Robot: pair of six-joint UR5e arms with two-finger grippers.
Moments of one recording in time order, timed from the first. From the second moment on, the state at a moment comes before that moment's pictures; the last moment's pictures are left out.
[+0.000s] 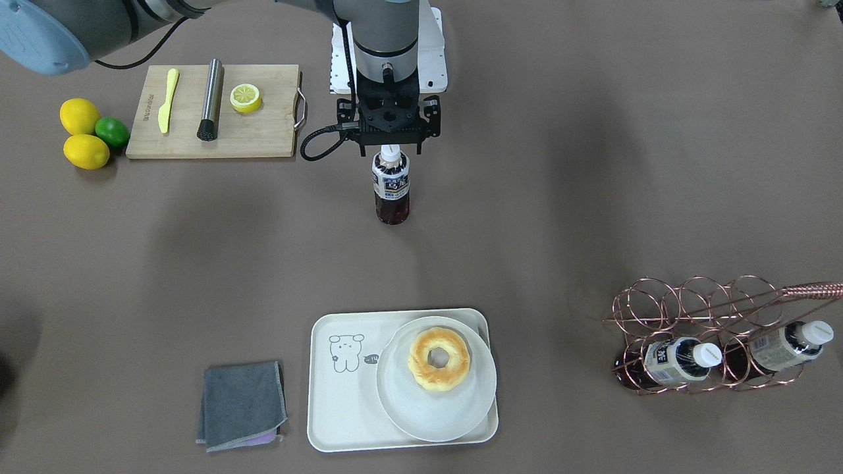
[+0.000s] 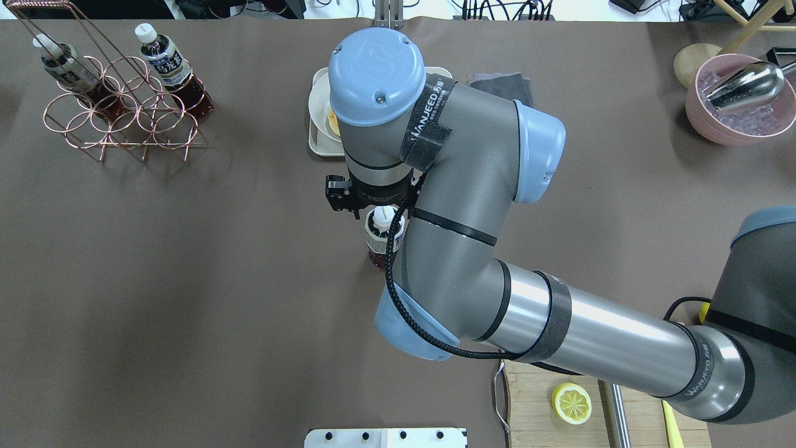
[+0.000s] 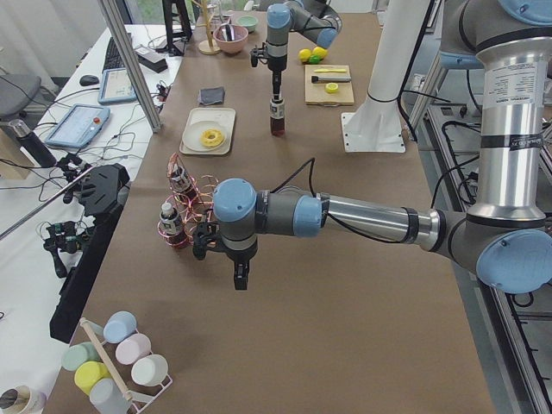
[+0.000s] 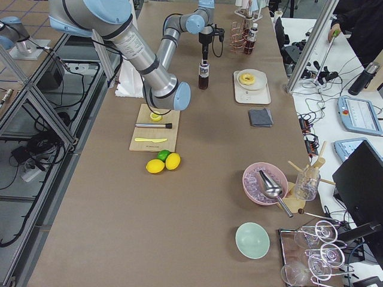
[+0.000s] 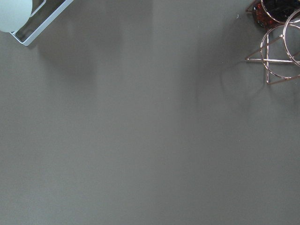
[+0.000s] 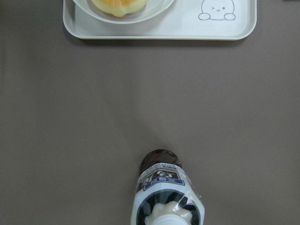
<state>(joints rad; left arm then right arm) -1.58 -1.52 -1.77 -1.49 -2.38 -0.08 0.54 -0.62 1.71 -1.95 1.91 1.17</state>
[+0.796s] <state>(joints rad) -1.58 -1.52 -1.77 -1.49 -2.38 -0.08 0.53 -0.62 1.71 -1.95 1.90 1.18</state>
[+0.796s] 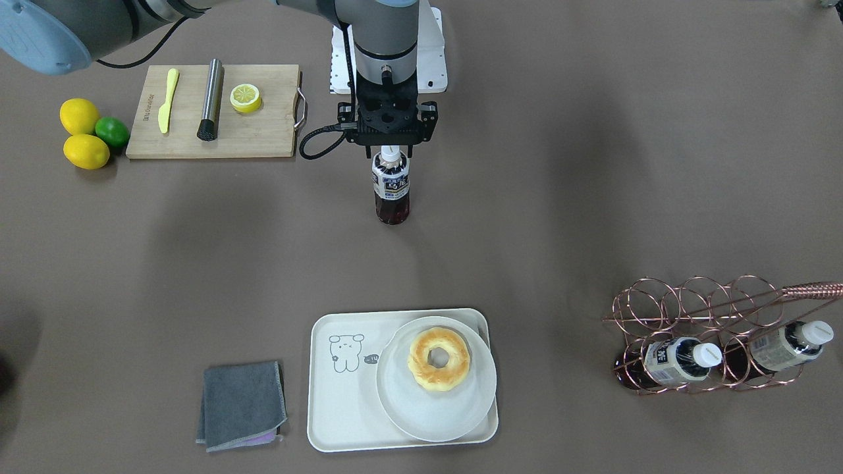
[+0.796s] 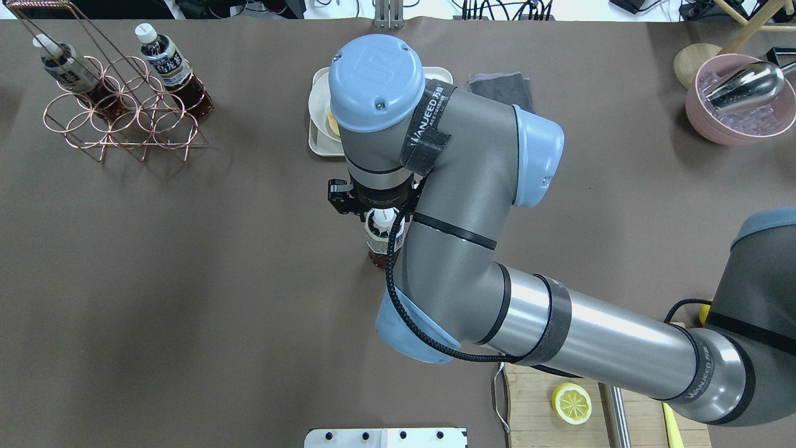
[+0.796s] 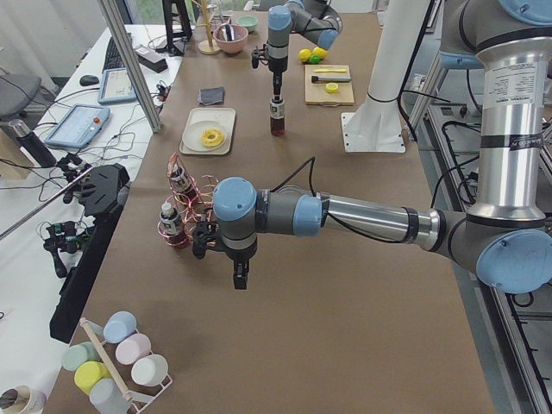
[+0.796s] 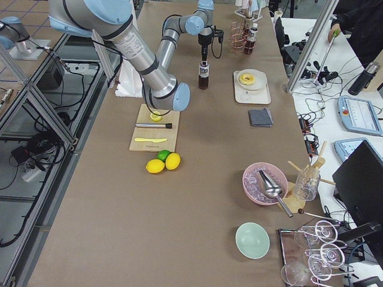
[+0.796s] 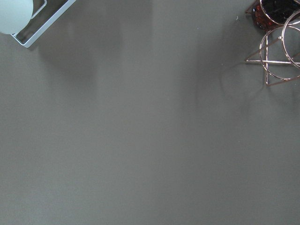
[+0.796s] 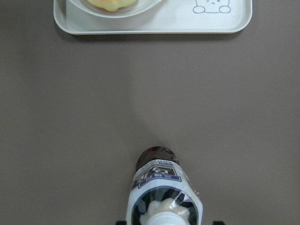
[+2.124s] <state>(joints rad) -1.58 -1.53 -1.77 -1.49 -2.38 -0.08 0.67 -0.58 1.75 -2.00 1.98 1.12</state>
